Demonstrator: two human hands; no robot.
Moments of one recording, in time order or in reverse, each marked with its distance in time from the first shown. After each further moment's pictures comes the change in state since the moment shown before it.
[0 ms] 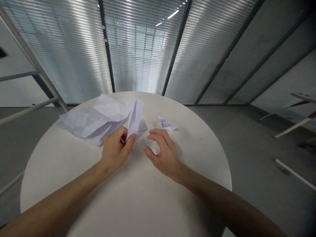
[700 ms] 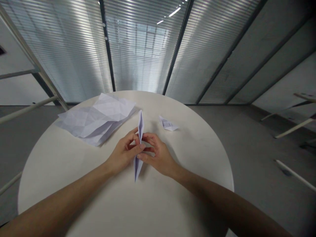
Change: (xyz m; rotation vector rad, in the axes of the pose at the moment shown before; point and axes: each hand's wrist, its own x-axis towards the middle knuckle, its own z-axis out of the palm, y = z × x) left_hand -0.007 0.000 0.019 -1.025 -0.415 -0.325; right_hand -0.007 0.007 0.022 0.836 -0.294 0.456
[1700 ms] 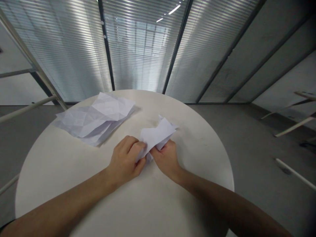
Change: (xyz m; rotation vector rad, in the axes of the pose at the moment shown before) left_hand -0.012 -0.007 0.009 1.141 0.142 0.679; right_hand 0.001 -0.007 -0.003 -0.478 0.472 0.021
